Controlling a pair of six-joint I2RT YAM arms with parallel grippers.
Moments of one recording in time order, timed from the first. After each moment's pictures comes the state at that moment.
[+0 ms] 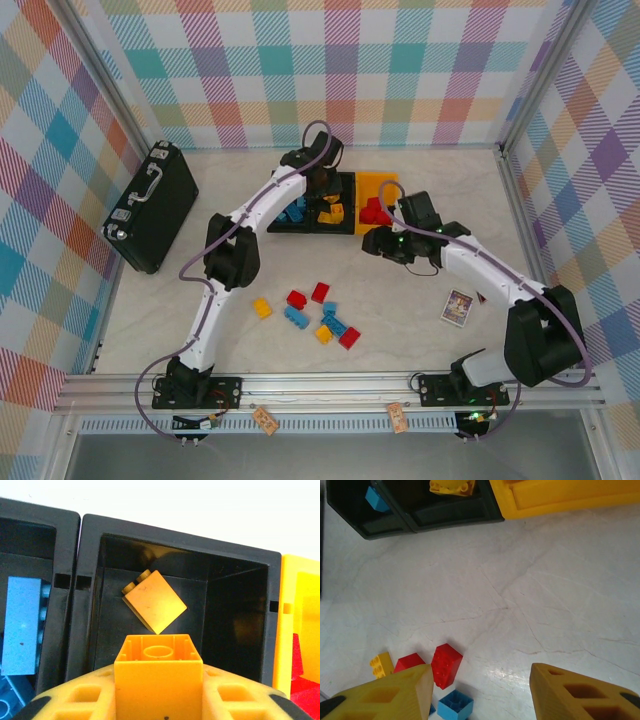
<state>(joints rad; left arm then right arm) -0.54 2.44 2.36 -0.92 -0.09 -0.64 0.42 1.41 0.98 -0.50 -0.34 0.60</state>
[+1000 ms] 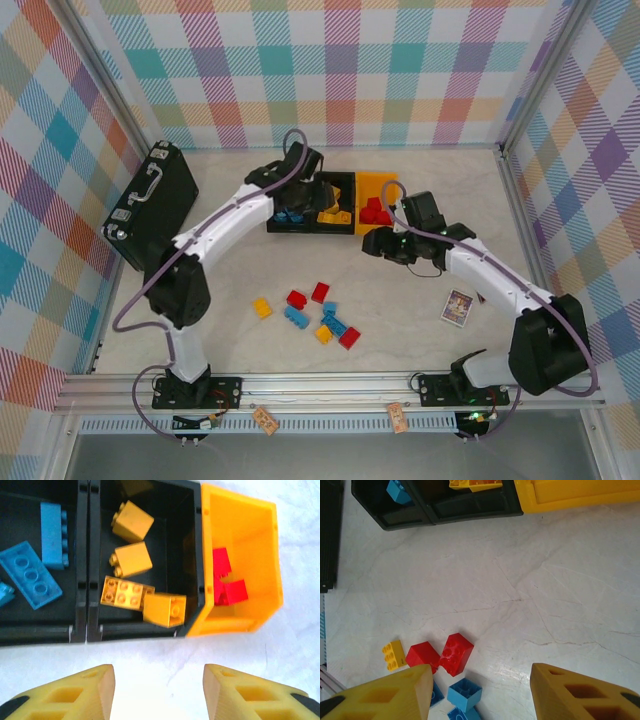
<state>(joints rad) -0.59 1.84 1.68 -0.73 0.01 -0.63 0.42 1.35 0.97 -0.54 -0.37 0.58</state>
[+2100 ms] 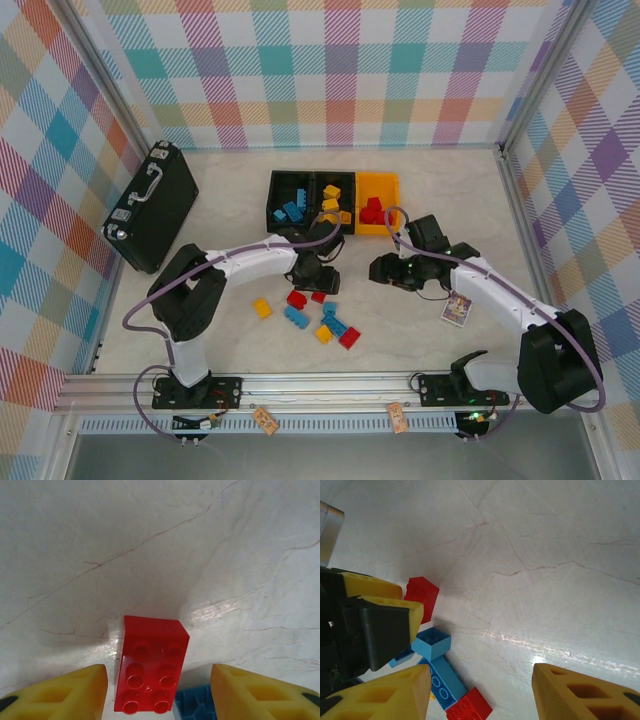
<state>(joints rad) -0.81 1.84 1.25 -0.74 0.07 -0.60 0.43 1.26 0.79 -0.60 -0.42 0.55</state>
